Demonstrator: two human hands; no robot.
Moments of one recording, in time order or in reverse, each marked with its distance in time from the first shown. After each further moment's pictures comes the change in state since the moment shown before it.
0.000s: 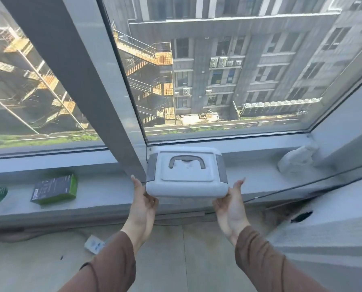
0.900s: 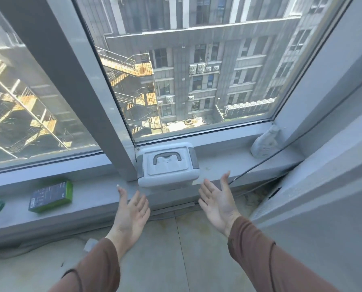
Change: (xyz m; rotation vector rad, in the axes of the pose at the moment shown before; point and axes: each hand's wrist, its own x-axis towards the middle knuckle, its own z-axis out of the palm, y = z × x) left_hand -0.074 0.015 -0.013 -0.061 -0.047 -0.186; right_hand -0.091 -0.018 -0.009 0.104 -0.100 0.128
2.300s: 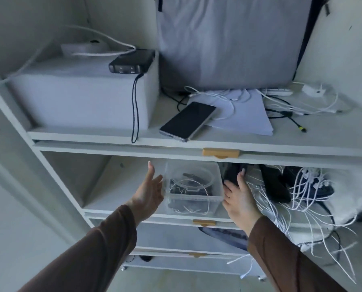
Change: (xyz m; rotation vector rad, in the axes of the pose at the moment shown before) left_hand -0.922 -0.458 0.540 0.921 -1.408 -0.439; right_hand -1.150 0.020 -0.541 0.495 0.908 -0.839
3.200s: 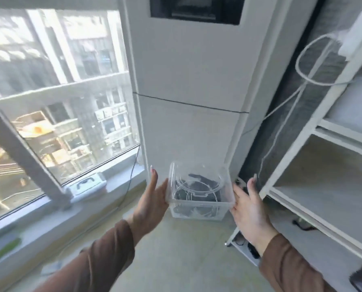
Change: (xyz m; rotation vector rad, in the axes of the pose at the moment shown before) left_hand -0.443 -0.047 -0.362 -0.254 0.506 0.346; right_hand -0.184 0.249 0.425 -0.331 -0.612 0.225
